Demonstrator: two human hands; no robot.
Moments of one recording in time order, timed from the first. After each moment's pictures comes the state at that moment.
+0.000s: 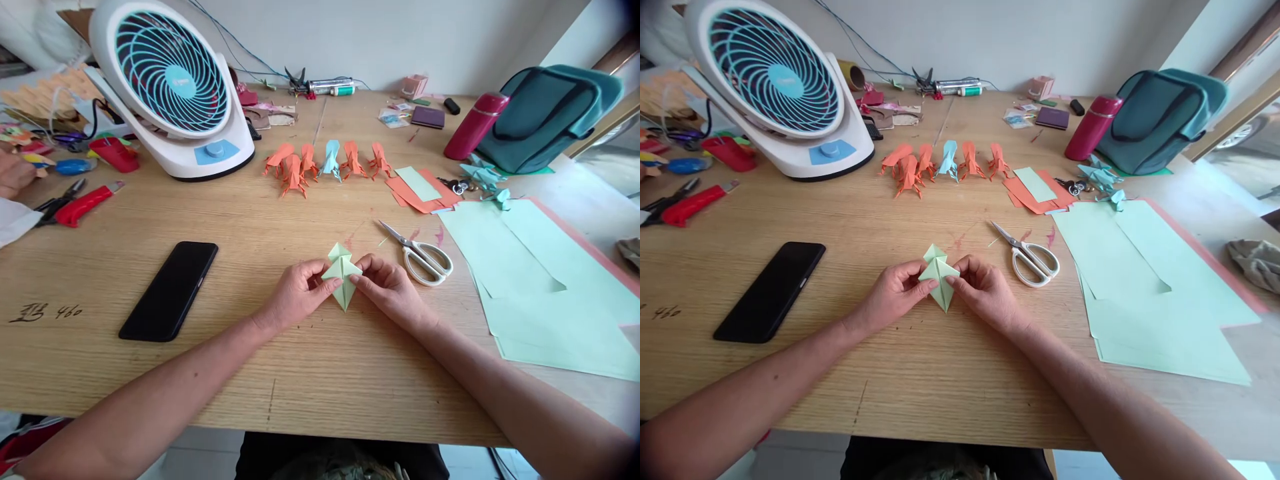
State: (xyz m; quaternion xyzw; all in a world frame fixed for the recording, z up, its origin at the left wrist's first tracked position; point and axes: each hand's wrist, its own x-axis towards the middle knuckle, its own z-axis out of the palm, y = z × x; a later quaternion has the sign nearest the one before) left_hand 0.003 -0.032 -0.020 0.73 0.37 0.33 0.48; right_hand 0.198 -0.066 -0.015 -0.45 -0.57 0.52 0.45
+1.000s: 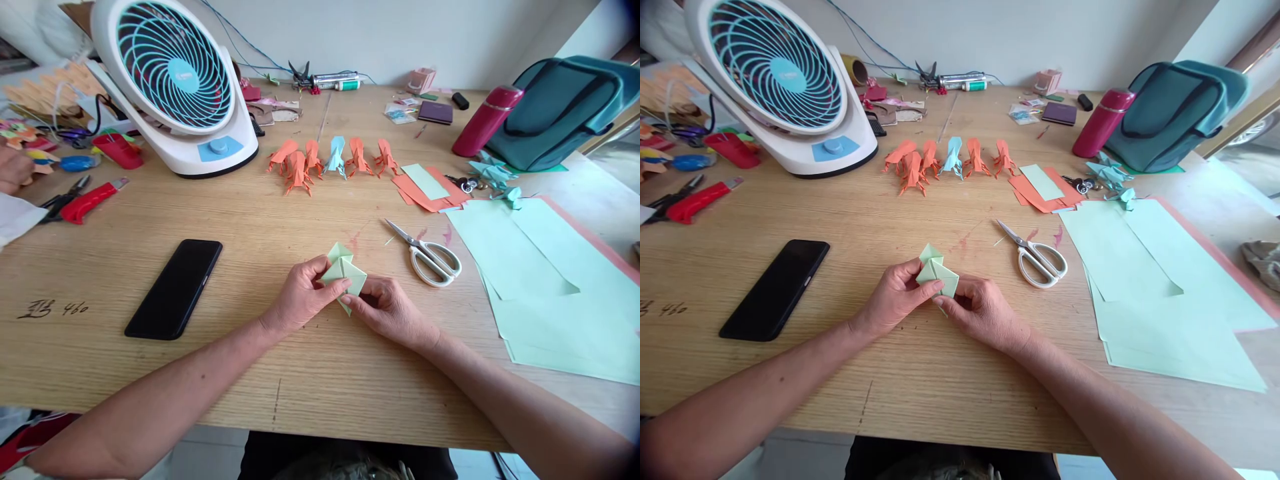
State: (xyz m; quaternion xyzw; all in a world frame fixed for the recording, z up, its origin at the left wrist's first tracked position) left_hand 0.008 -0.040 -0.011 0.67 0.39 0.36 0.53; right_hand 0.189 -0.081 -0.010 -0.47 -0.73 0.39 0.32
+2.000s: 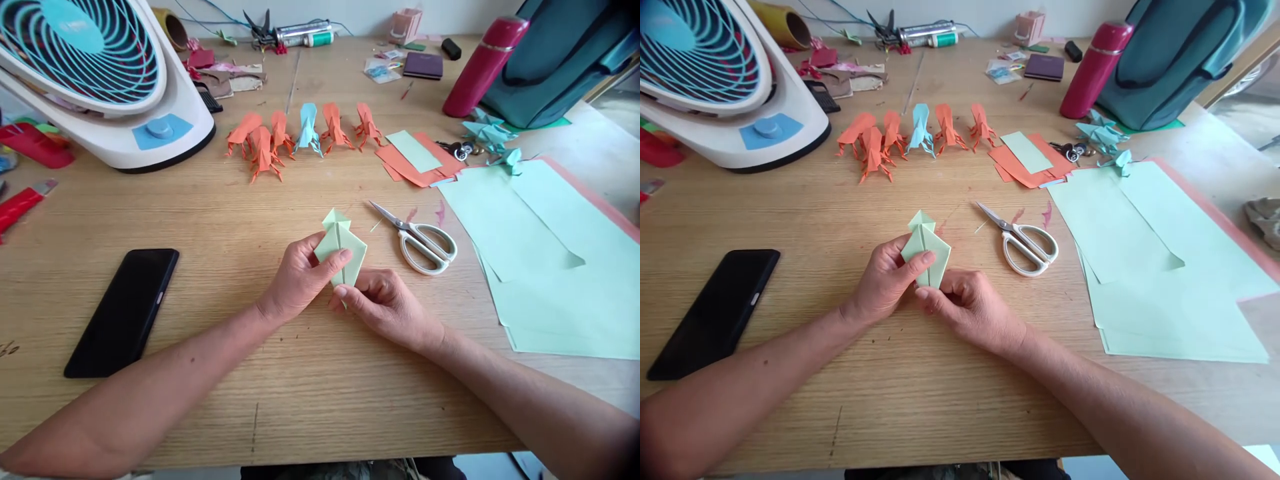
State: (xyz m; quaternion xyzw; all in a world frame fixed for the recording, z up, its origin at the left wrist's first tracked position) left_hand 0.047 -0.014 -0.005 0.63 0.37 0.37 0.57; right_hand 0.201 -0.081 -0.008 -0.46 -0.65 0.47 0.38
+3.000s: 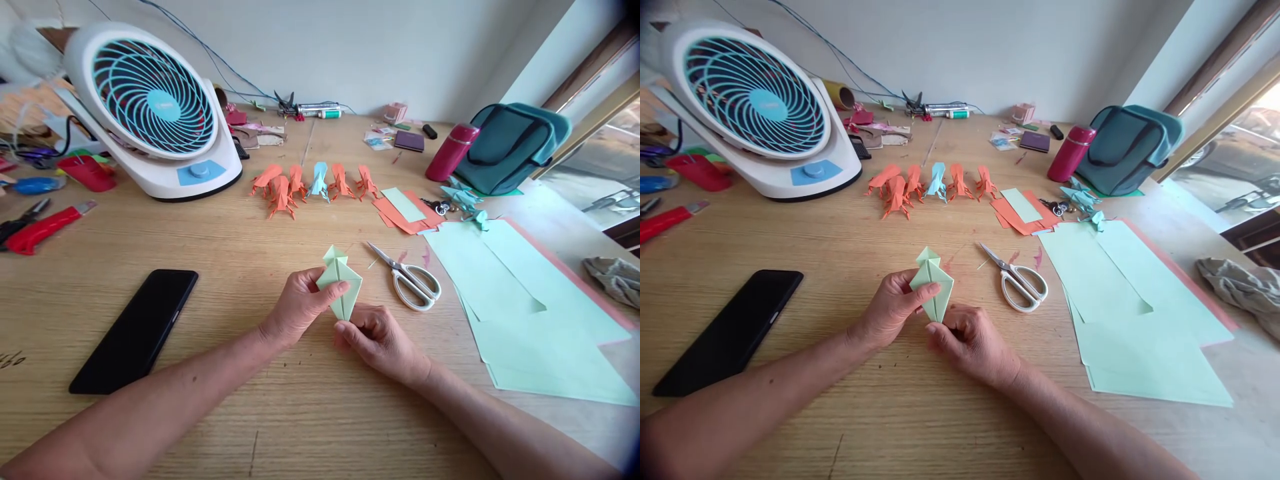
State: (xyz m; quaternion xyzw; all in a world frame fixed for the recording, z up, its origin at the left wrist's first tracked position) left_hand 0.037 -0.016 -0.001 0.54 0.37 0.39 0.65; right_hand 0.197 -0.084 -0.012 -0.47 -0.71 0.41 0.34
